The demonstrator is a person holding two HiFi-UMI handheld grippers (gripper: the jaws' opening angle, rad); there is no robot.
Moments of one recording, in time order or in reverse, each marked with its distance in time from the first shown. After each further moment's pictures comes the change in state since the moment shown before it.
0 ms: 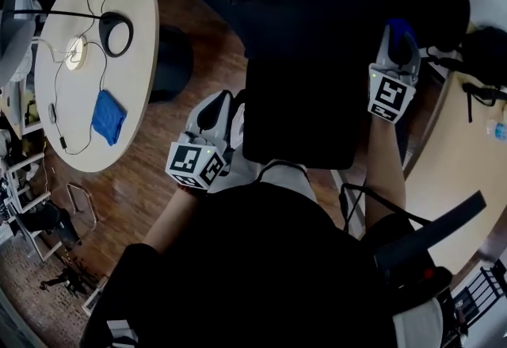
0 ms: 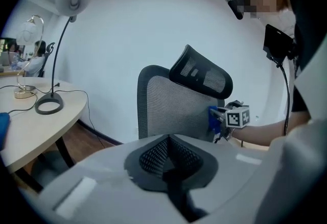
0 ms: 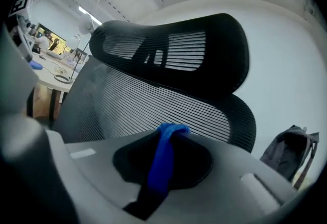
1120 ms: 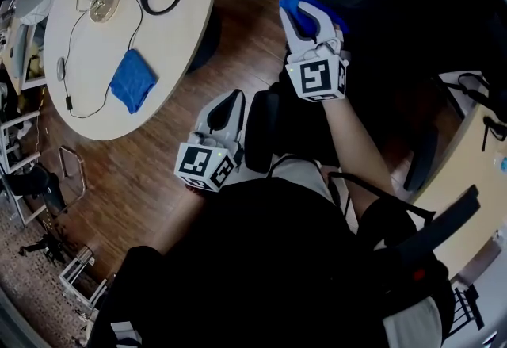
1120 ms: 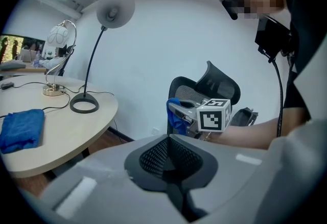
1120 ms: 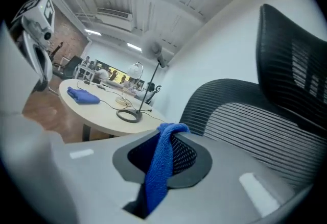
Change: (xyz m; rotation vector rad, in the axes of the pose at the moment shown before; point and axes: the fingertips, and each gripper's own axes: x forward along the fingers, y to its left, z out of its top) left arm -0.090 0.089 -0.011 -0.083 -0.047 0.116; right arm 0.018 0.375 0.145 -0.111 -0.228 0.658
